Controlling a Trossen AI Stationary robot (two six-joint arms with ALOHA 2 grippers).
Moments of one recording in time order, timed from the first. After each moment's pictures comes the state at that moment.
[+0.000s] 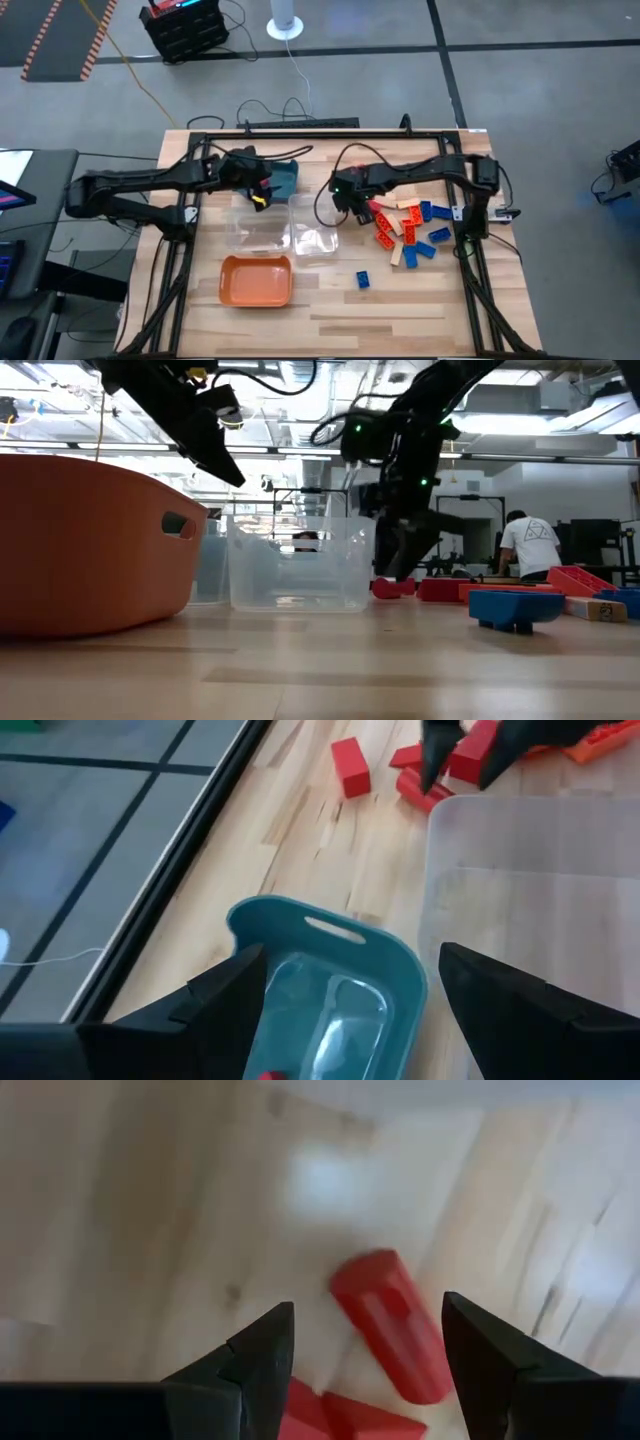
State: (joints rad) left arm 0.29 1.10 0.81 -0.34 -0.20 0.13; right arm -0.19 1.87 1.25 -0.68 0.15 -0.59
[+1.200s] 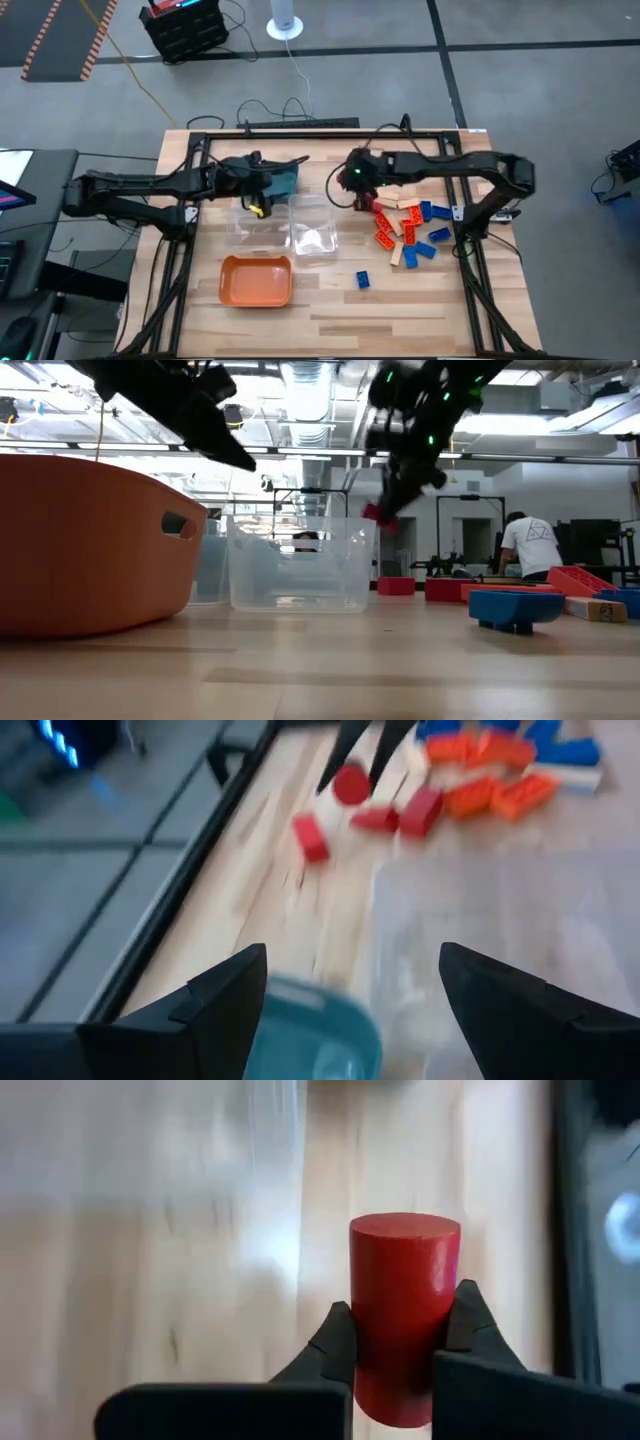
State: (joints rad) left arm 0.21 1.07 0.71 -0.07 -0.16 0.21; right arm -0.23 1.59 1.13 -0.48 0.15 -0.37
